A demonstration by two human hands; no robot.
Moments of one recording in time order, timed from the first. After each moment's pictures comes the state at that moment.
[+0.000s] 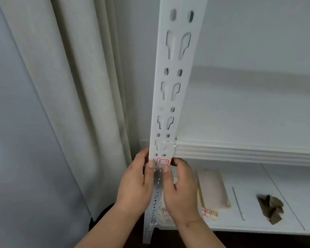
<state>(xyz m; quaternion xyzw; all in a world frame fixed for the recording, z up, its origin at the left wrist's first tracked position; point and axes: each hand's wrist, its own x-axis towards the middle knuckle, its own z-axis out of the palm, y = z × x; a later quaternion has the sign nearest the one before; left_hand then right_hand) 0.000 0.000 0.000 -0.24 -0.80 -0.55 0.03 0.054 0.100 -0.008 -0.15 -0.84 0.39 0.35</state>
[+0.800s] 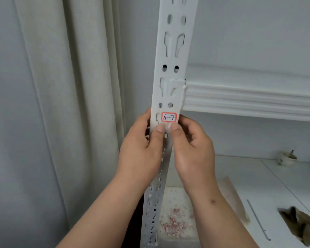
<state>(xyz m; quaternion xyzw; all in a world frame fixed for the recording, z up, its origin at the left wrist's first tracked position) -0.006 0.018 -0.043 -0.28 -0.70 -0.64 0.12 0.043 0.104 -0.033 -0.10 -0.72 0.56 0.40</state>
